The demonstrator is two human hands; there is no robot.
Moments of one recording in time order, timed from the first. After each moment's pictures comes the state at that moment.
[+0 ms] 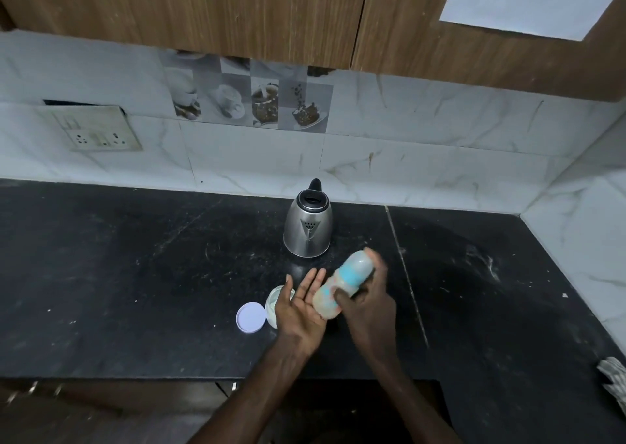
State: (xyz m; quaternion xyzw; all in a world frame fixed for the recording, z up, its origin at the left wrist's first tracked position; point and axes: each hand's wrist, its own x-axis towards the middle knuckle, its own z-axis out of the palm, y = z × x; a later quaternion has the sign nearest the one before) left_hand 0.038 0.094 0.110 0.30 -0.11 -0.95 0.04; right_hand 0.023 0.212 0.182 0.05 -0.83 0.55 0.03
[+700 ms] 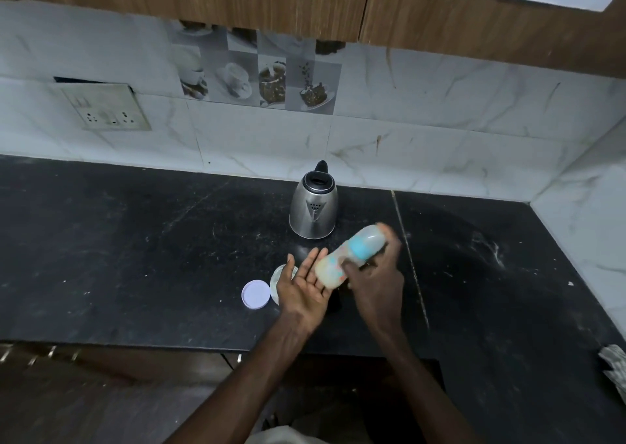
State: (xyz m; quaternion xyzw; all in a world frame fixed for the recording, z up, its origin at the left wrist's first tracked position) left_hand 0.045 0.096 0.112 0.29 -0.14 -0.94 0.05; right_hand 0.021 0.216 0.188 0.05 -0.81 0.59 0.02
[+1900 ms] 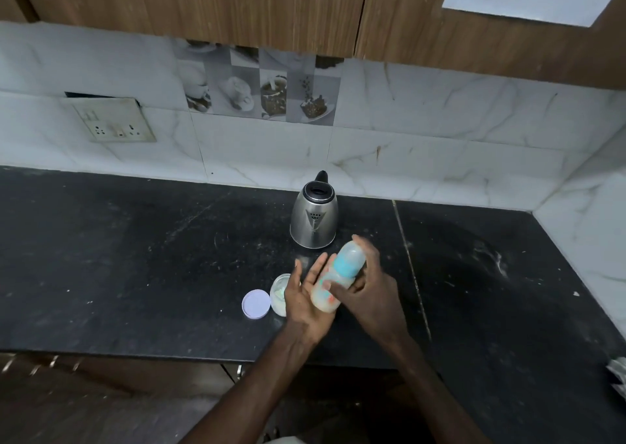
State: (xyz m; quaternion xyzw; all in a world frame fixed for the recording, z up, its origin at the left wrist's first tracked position) left_hand 0.038 0.108 0.115 0.27 -0.13 -0.95 0.04; right_hand 0.013 0.234 0.191 0.21 -0.86 0.47 -0.02
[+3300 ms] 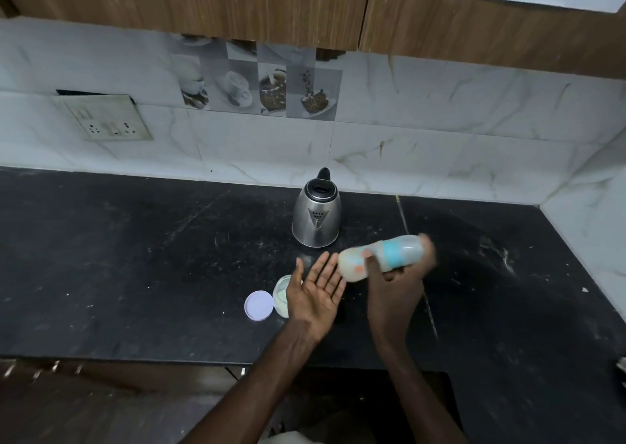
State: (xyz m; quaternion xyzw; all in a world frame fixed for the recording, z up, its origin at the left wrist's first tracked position) left_hand 0.023 0.097 0.104 0.28 -0.15 -0.95 0.03; right_hand 0.006 0.213 0.192 0.00 -0.77 0.63 0.12
